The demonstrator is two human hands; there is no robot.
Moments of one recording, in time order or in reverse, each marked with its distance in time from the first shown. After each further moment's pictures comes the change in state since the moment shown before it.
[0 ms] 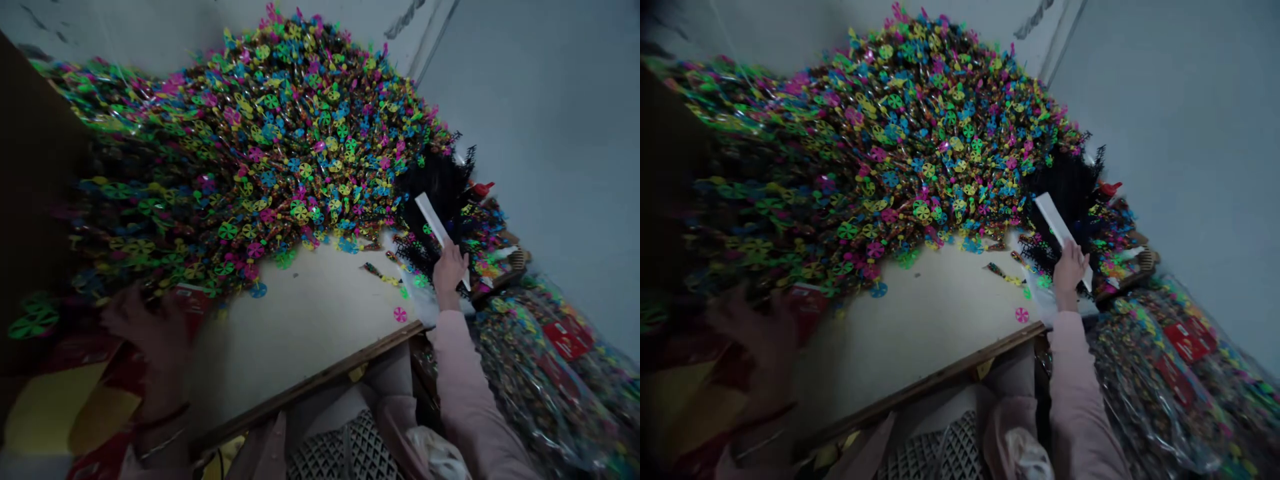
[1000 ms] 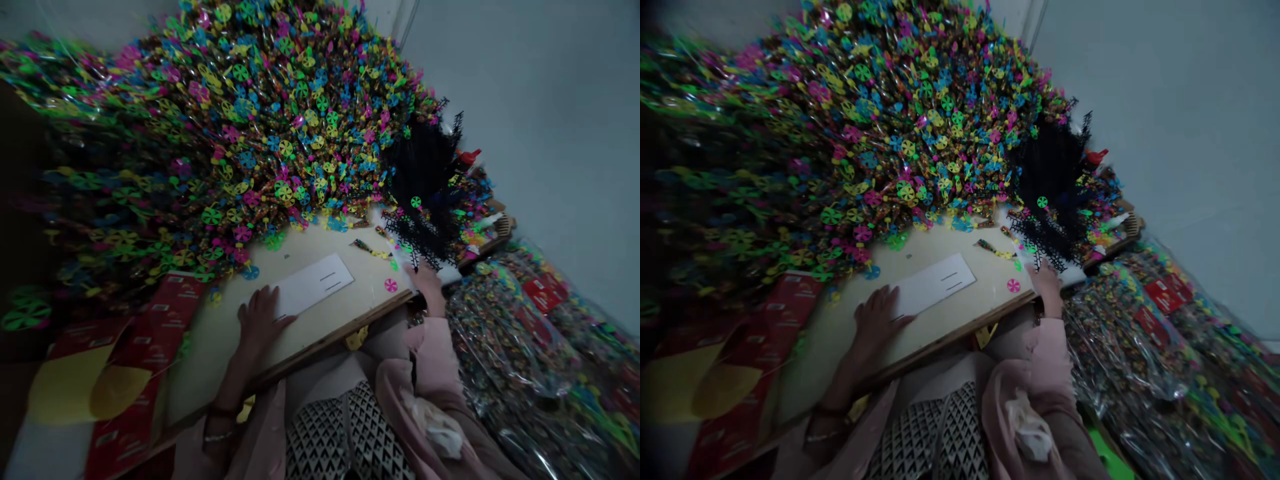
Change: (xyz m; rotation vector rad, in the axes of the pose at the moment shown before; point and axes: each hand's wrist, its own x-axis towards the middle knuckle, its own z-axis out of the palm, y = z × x) left_hand -0.129 0.061 0.052 0.322 -0.873 0.368; right_hand -0.096 0.012 -0.015 0.071 -0.430 0.307
